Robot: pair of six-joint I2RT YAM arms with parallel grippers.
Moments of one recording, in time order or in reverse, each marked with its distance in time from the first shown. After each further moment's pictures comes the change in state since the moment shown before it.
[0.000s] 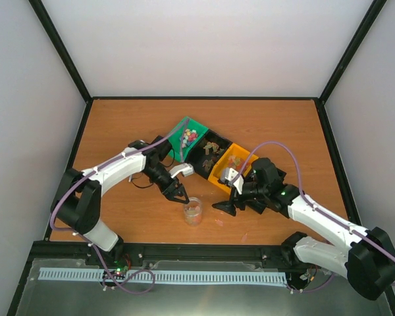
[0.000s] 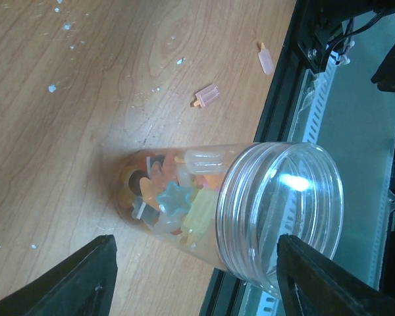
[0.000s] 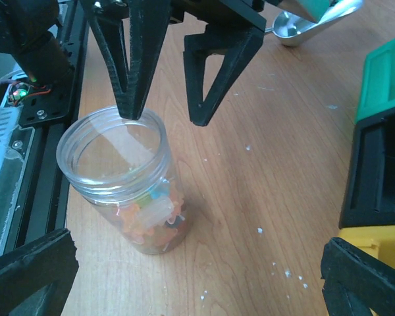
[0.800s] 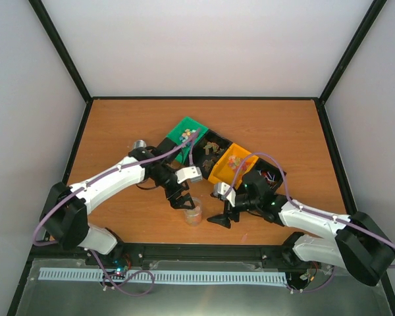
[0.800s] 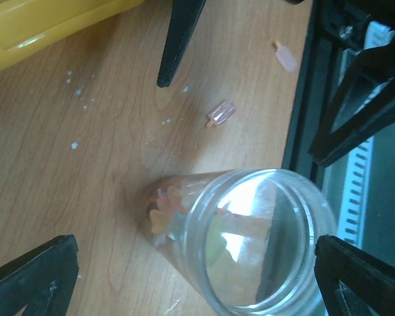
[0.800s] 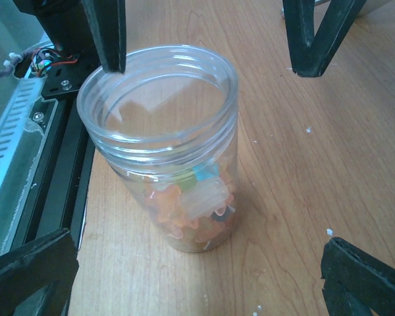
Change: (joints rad) left arm -0.150 -0.148 -0.006 0.113 -0.179 0.004; right arm 0.132 0.100 -0.157 0.270 0.010 0.051
